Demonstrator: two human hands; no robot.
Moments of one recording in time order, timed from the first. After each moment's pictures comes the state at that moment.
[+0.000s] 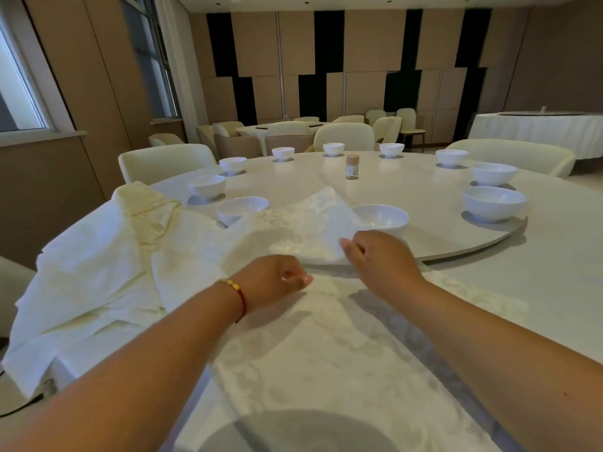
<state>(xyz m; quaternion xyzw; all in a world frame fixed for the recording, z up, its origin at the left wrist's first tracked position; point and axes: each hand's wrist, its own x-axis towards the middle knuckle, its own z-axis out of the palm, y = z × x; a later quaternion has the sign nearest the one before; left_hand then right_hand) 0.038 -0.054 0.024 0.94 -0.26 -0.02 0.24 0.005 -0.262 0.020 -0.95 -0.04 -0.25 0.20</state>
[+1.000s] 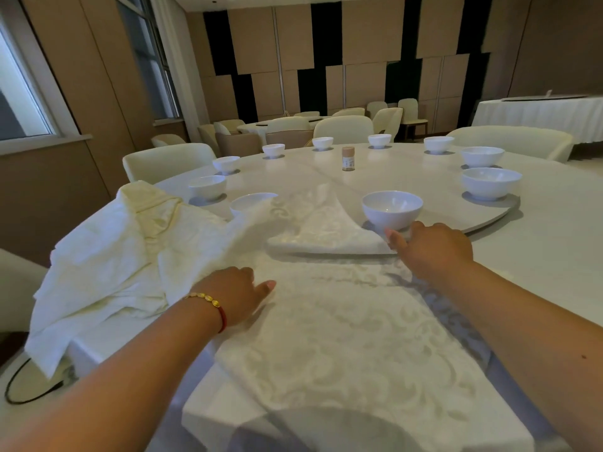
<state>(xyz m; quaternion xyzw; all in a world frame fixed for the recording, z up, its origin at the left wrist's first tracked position) 0.007 -0.021 0.015 0.99 -0.12 0.00 -0.01 -0.016 -0.335 0.016 -0.97 0.15 -0.19 0.00</state>
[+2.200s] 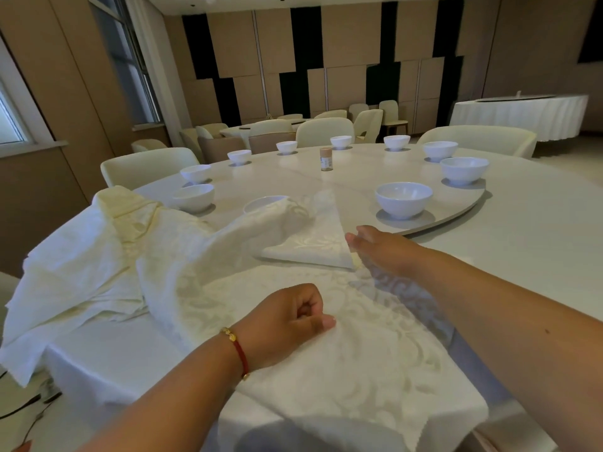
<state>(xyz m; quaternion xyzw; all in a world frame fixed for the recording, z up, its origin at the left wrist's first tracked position) -0.064 -0.090 -0.002 0.85 -0.34 -0.07 0.40 -0.031 -0.323 0.026 -0.95 0.04 0.02 0.31</state>
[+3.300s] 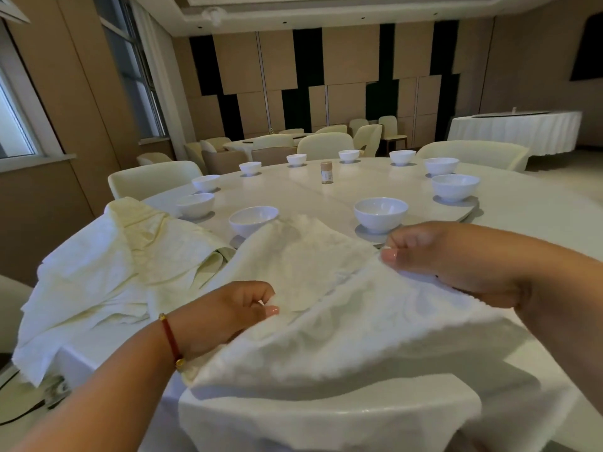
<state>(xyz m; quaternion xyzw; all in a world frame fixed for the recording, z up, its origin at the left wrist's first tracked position) -0.067 -0.030 0.038 0.83 -0.32 -0.15 0.42 -0.167 -0.316 0.105 -0.92 -0.05 0.00 0.38</state>
